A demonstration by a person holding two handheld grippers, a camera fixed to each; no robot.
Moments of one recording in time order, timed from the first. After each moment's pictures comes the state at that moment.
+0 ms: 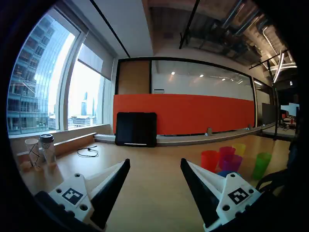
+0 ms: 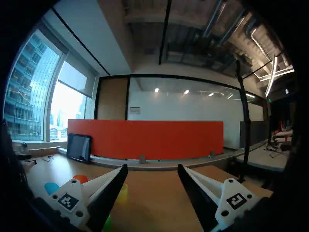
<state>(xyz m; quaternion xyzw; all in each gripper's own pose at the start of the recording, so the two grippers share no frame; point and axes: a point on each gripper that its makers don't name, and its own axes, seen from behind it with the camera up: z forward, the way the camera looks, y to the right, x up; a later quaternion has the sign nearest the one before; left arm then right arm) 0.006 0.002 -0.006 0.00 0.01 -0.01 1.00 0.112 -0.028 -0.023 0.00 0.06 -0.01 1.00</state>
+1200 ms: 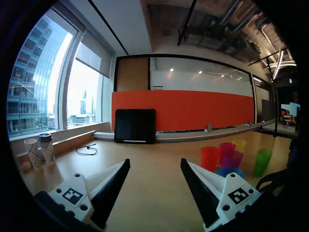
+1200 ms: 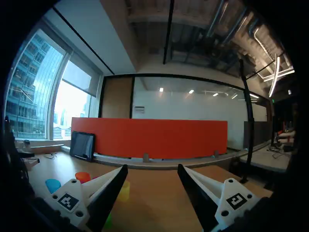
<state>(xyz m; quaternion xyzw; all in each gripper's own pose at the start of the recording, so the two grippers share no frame) 0.000 0.002 -0.001 0.00 0.00 0.00 1.00 0.100 -0.030 -0.022 0.02 0.05 -0.01 1.00</state>
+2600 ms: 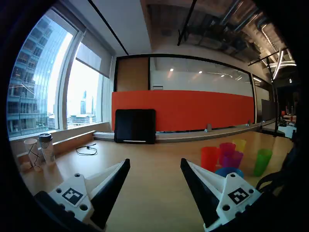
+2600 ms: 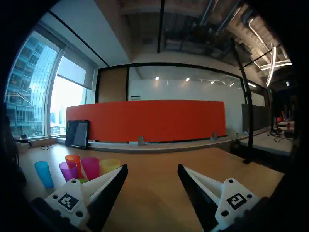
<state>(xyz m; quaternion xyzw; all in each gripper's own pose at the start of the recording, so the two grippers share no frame) 0.000 0.002 -0.001 0.00 0.00 0.00 1.00 0.011 -0.002 -0.002 0.01 0.01 0.01 1.00</state>
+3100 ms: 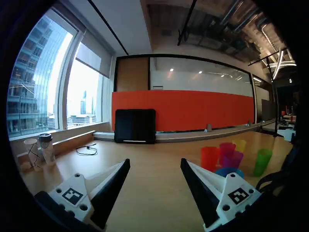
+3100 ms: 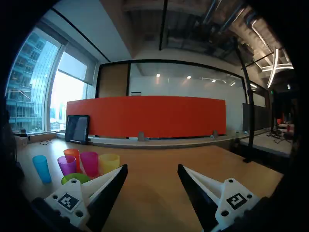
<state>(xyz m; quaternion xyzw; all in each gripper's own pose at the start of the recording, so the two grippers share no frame) 0.000 0.002 -0.001 0.00 0.00 0.00 1.00 0.001 -0.004 0.000 0.01 0.00 0.00 1.00</state>
